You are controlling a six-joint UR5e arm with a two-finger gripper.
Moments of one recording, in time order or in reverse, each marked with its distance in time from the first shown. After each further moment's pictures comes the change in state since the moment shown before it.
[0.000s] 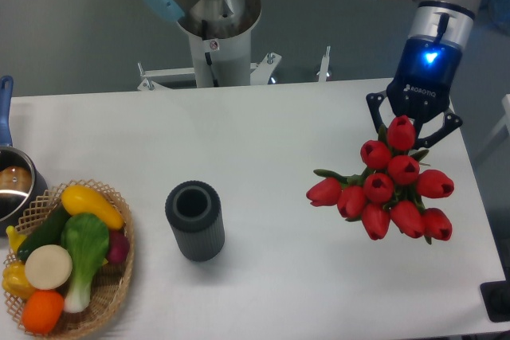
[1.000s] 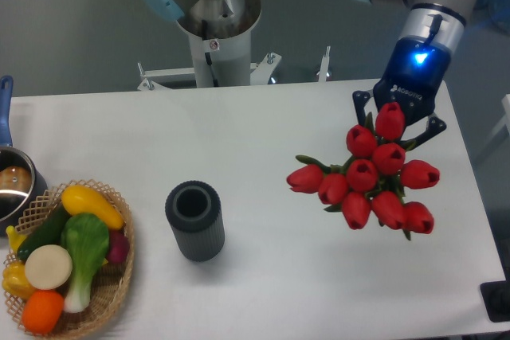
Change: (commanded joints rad) arm -0.072 -0.017 -0.028 0.003 -0.164 -0.017
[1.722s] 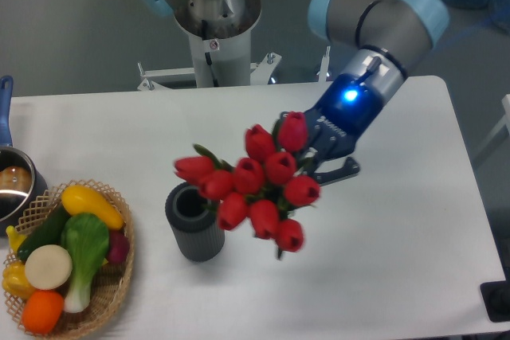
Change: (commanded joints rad) arm -0.146 -0.055 -0.060 0.029 -0.342 0.049
